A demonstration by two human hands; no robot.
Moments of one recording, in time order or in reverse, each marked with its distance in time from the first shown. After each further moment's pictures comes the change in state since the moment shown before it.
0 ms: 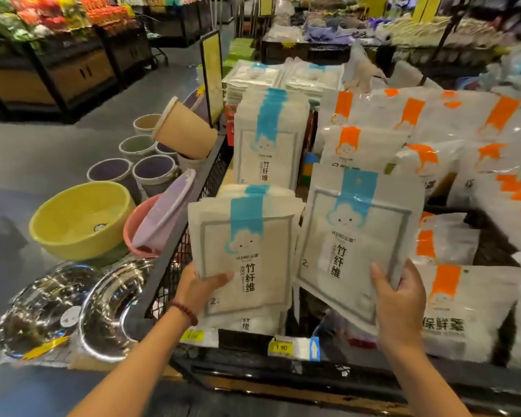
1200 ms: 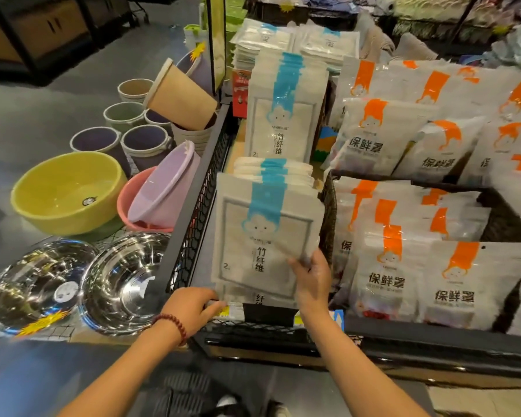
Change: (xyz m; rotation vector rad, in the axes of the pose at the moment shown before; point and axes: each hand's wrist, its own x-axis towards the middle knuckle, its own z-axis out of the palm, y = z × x) left_hand -0.008 -0.062 -0.088 1.322 -0.418 0.223; right_hand -0.061 0.061 0.136 0.214 -0.186 0.262
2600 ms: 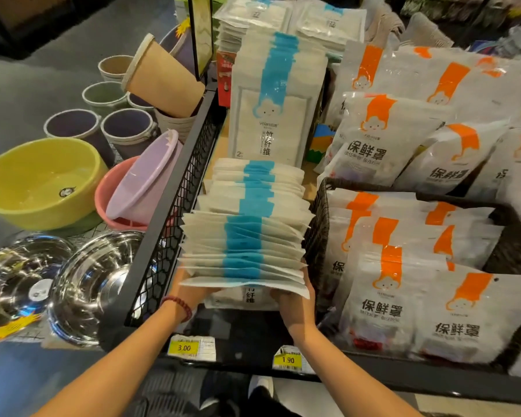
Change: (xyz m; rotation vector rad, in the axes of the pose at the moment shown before) left_hand 0.103 0.006 0.027 -1.015 0.204 -0.432; right_hand 0.051 0.042 -0.023 -0.523 -0.094 0.315
